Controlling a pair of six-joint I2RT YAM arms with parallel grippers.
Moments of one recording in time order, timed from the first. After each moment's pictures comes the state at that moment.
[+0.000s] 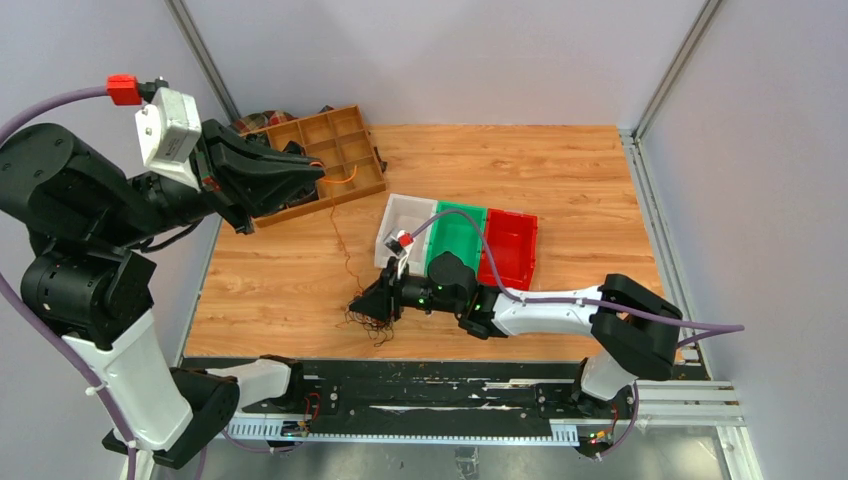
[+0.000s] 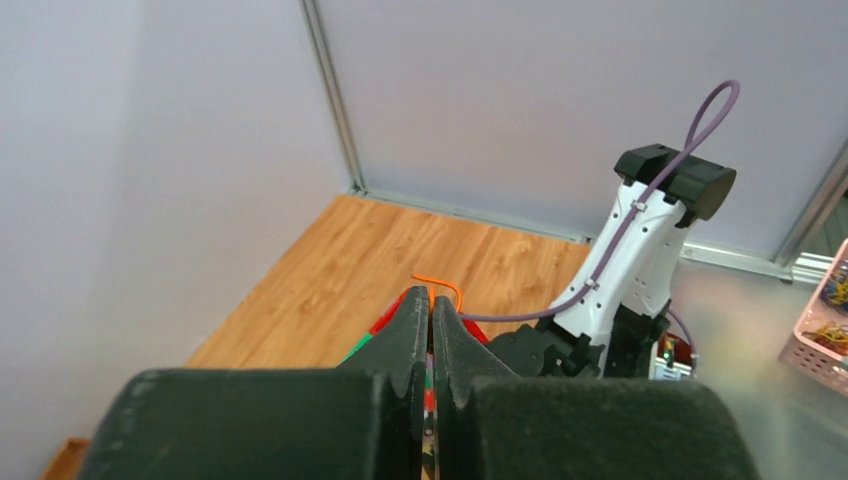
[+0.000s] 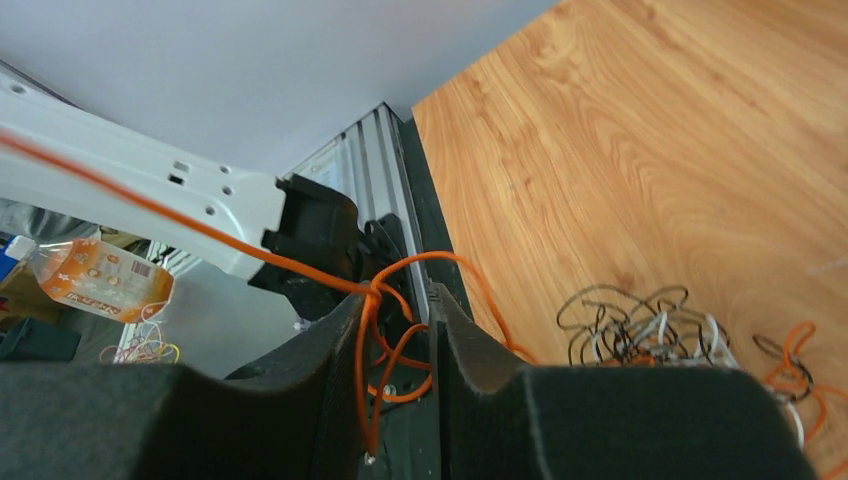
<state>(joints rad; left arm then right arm) -0.21 1.21 2.34 -0.97 0.96 -0.02 1.16 1.57 0.84 0.70 -0.27 0.55</state>
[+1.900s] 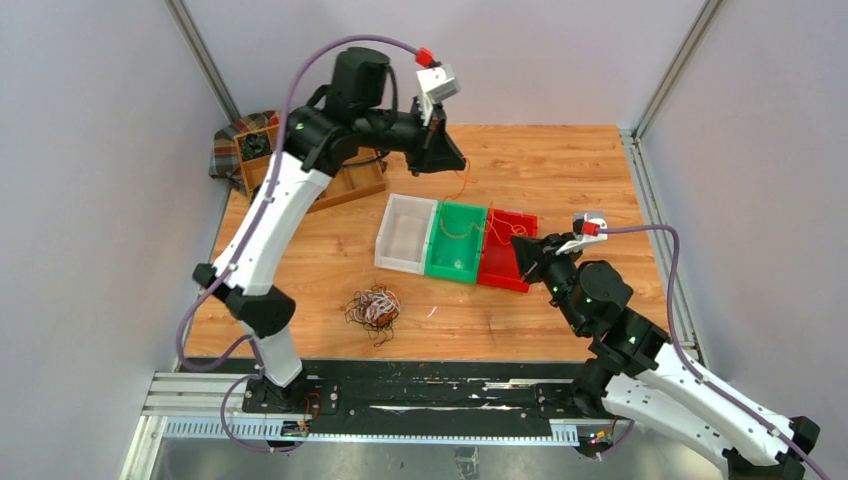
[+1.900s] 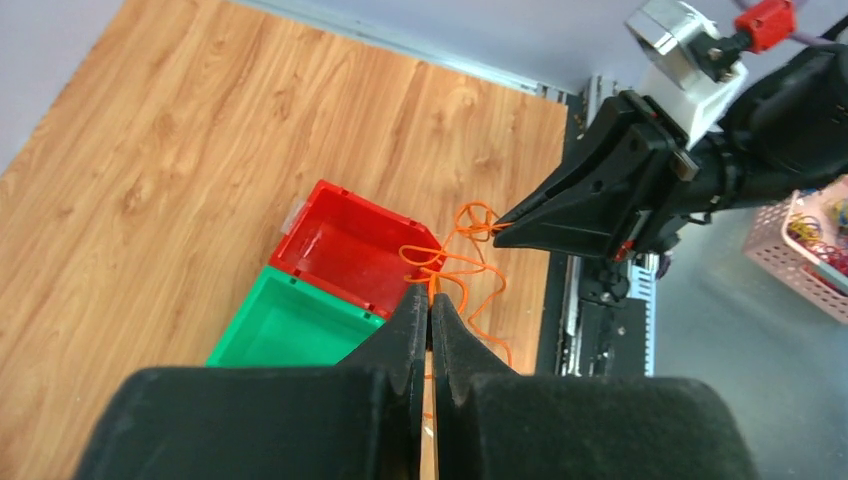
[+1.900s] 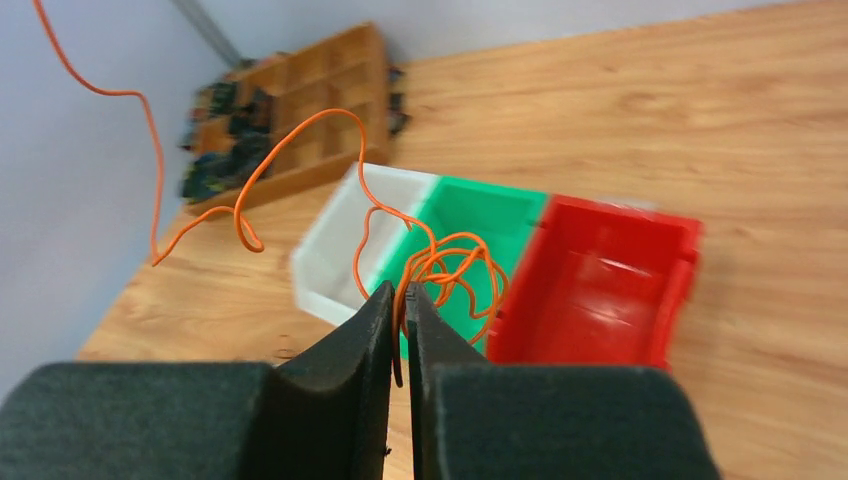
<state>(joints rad) -0.60 1.73 2.29 -0.97 0.77 0.13 0.89 0.57 0.62 -0.06 0.47 0.39</state>
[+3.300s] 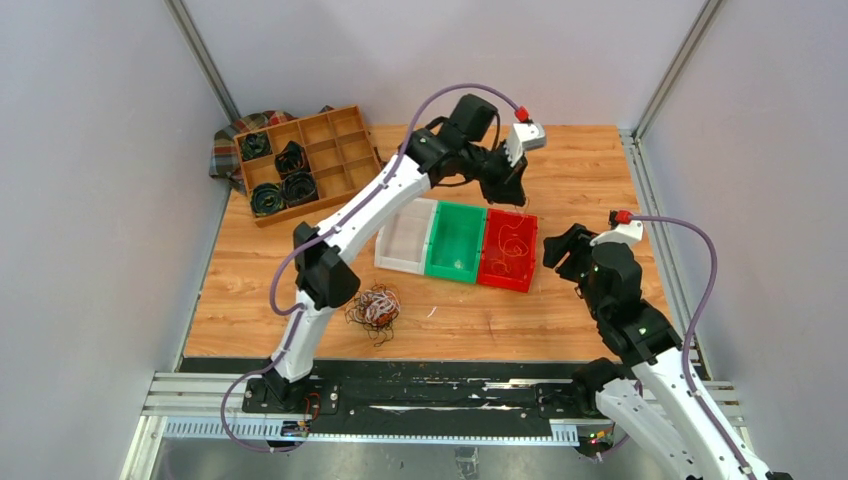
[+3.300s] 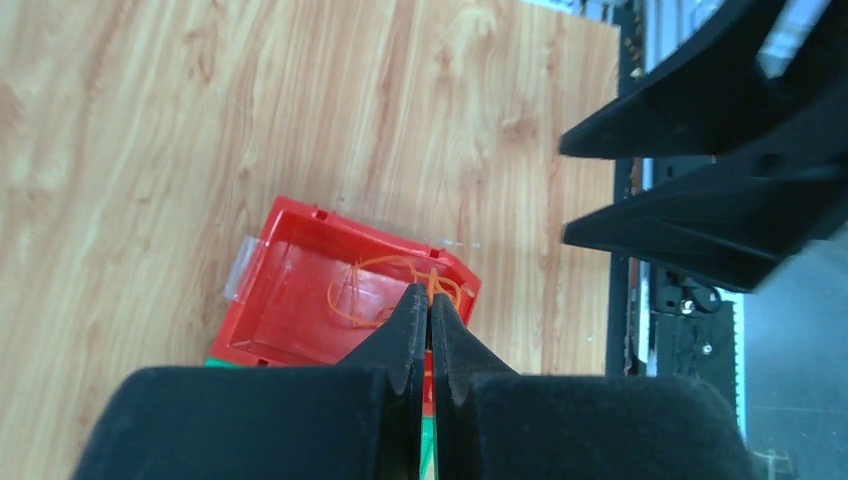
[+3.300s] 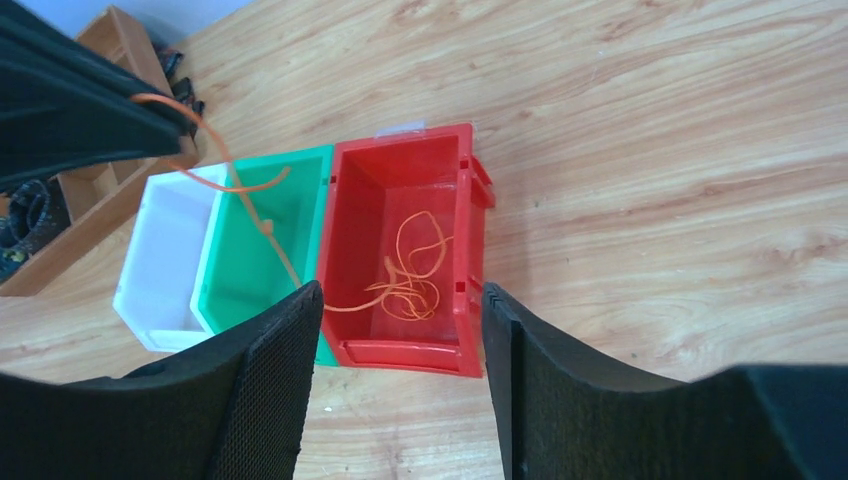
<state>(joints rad) -0.79 2.18 2.40 -0.83 0.69 0.20 0.44 0.57 0.65 -0.42 0.37 0.55</state>
